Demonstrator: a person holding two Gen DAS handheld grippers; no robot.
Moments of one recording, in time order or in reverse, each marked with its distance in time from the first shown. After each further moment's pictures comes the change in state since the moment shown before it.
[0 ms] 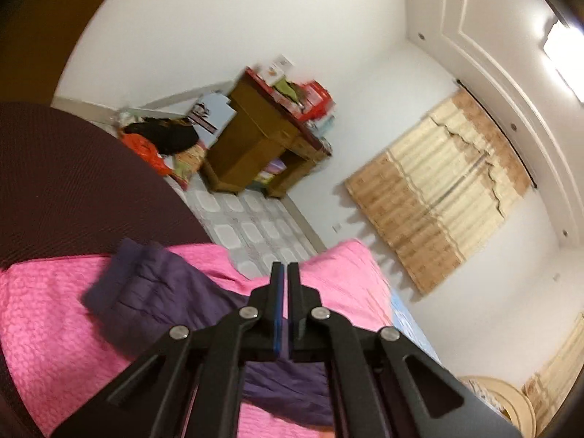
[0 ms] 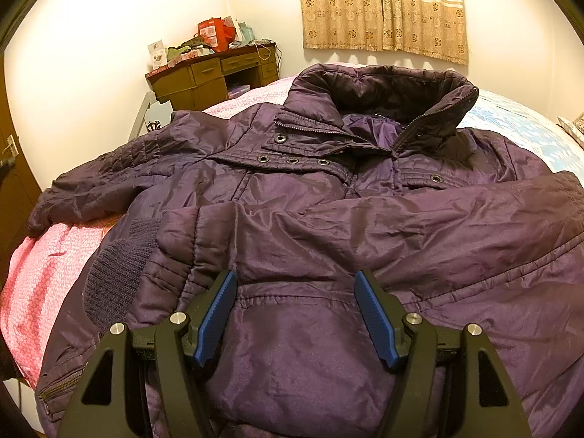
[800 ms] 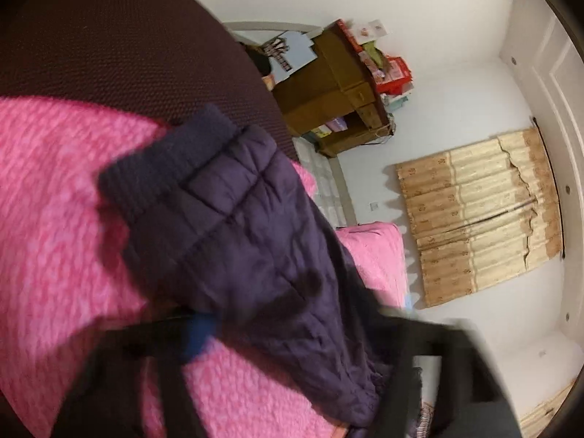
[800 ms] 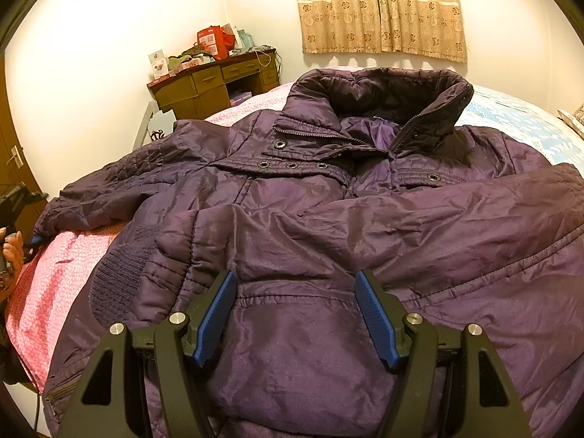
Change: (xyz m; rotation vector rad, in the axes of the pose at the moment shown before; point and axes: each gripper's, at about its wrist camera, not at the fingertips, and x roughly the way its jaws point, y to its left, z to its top) left arm 0.068 0.082 -0.053 -0.293 0.169 0.119; right arm -0.002 0.001 0.002 0.028 -0.023 0.017
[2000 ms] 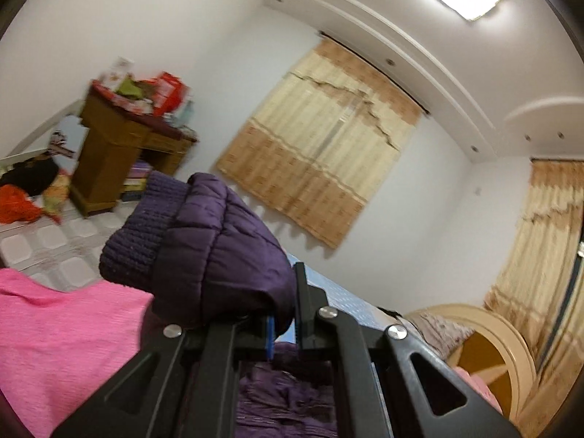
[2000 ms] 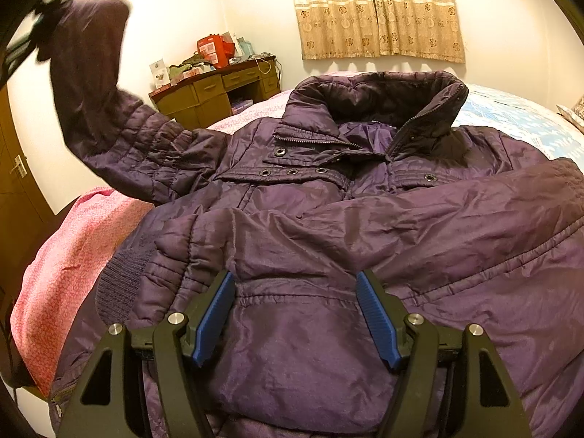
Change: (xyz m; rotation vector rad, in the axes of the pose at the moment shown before) left arm -0.055 -0.296 -0.114 0.651 -0.069 -0.492; right arm 0.005 0.002 0.004 0.034 -0.035 0.024
